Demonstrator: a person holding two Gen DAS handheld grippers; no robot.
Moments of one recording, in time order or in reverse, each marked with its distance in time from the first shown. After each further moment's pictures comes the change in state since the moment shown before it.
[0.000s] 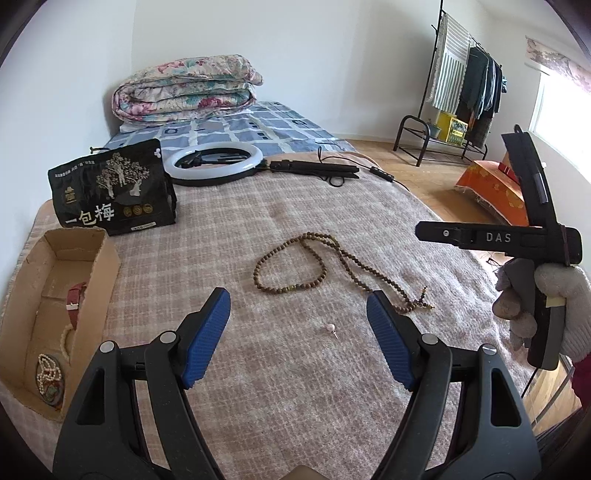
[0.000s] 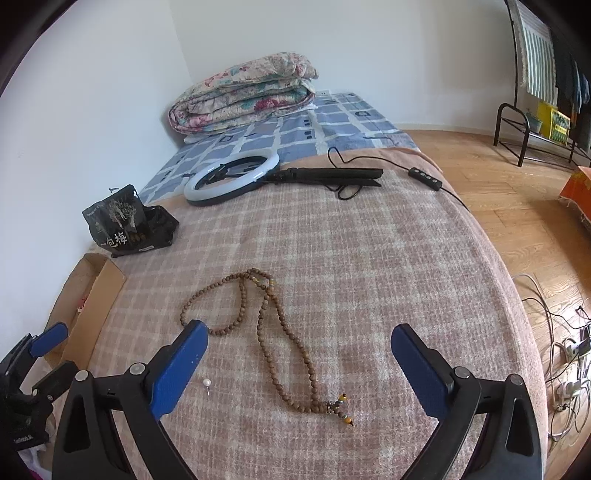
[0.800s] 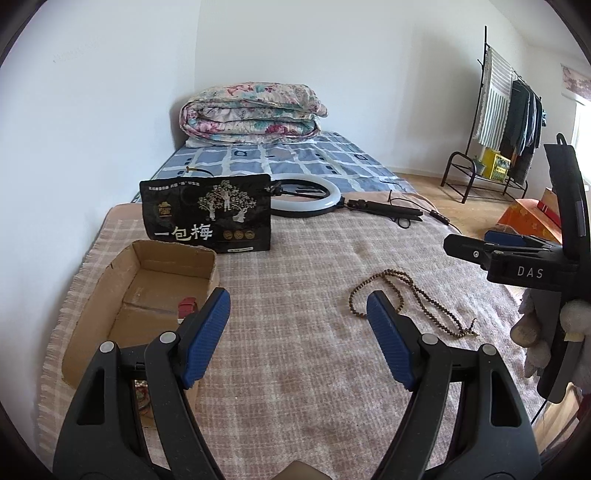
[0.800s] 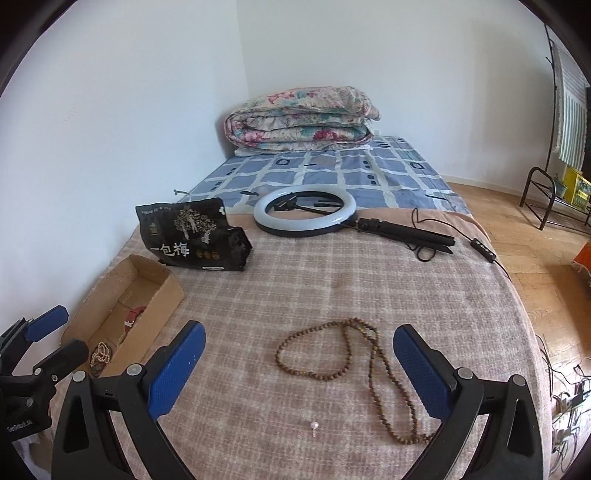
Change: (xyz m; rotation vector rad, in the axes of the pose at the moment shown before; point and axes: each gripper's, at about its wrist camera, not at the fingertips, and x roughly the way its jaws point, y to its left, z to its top) left arm -0.071 0.087 0.014 -0.098 -0.110 0.169; right arm -0.030 0.134 0.018 -0.171 -0.153 -0.012
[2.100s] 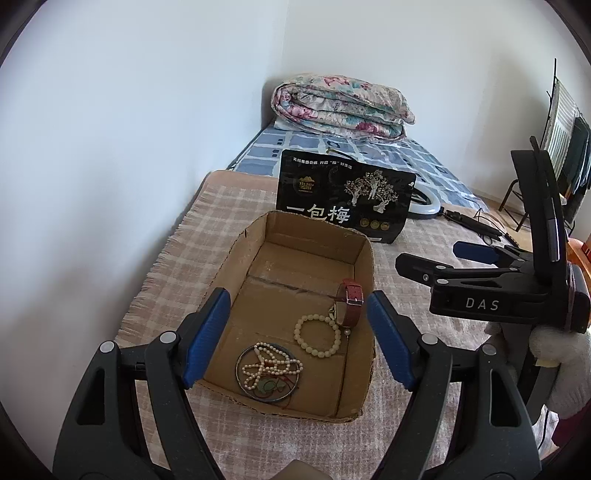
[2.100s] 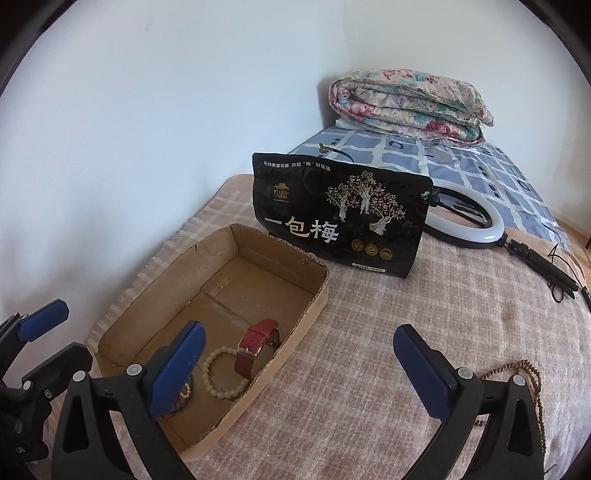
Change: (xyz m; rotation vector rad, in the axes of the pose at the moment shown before) left arm -0.023 0.167 -0.028 -0.175 0.020 0.192; right arm 0.103 0.216 0.006 -0.205 0.095 0.211
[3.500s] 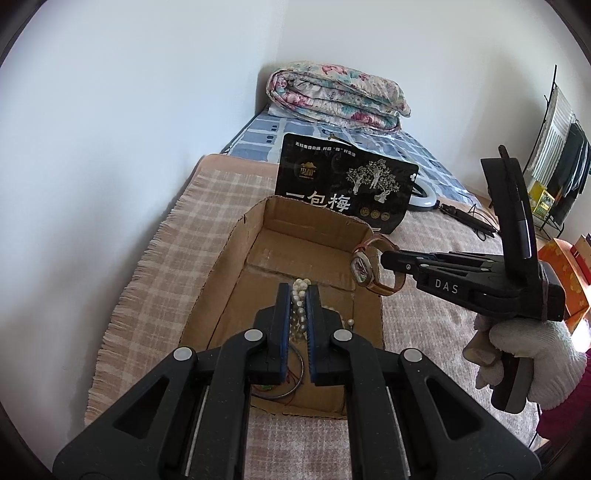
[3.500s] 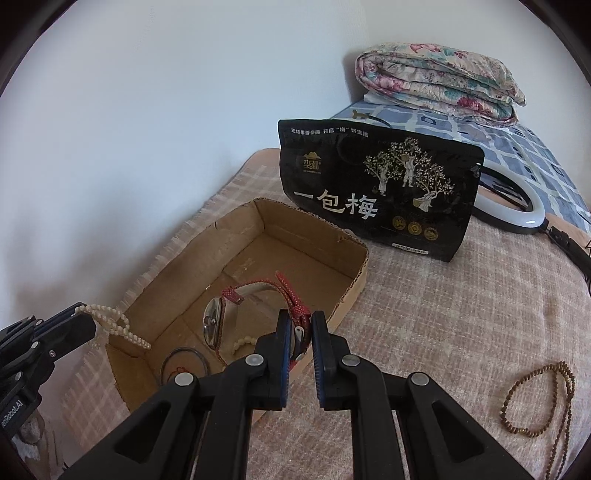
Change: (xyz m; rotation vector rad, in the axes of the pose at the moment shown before) left arm 0.015 0.021 -0.001 -0.032 0.054 -0.057; right arm 0.042 0.010 -0.003 -0.004 0.097 0.130
